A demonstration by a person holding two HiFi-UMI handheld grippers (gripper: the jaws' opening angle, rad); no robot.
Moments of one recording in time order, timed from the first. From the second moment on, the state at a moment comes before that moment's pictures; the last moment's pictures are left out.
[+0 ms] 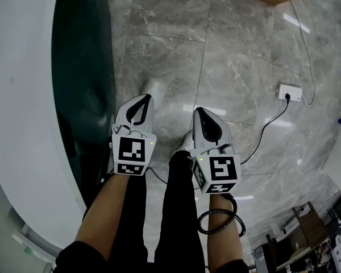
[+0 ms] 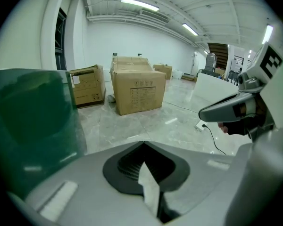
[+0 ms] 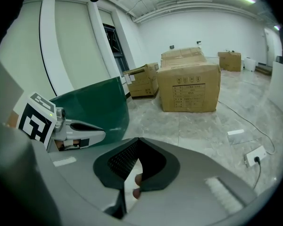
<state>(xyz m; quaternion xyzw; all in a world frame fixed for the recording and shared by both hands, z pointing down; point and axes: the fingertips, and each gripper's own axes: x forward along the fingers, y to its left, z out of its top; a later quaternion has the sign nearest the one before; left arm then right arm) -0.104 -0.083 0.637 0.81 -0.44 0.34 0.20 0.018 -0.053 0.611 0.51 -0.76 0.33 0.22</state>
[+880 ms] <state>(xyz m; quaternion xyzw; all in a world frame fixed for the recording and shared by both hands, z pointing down) -0.096 -0.088 0.499 0.83 -0.45 0.29 0.17 0.014 -0.063 0.483 0.52 -0.79 0.29 0.17</state>
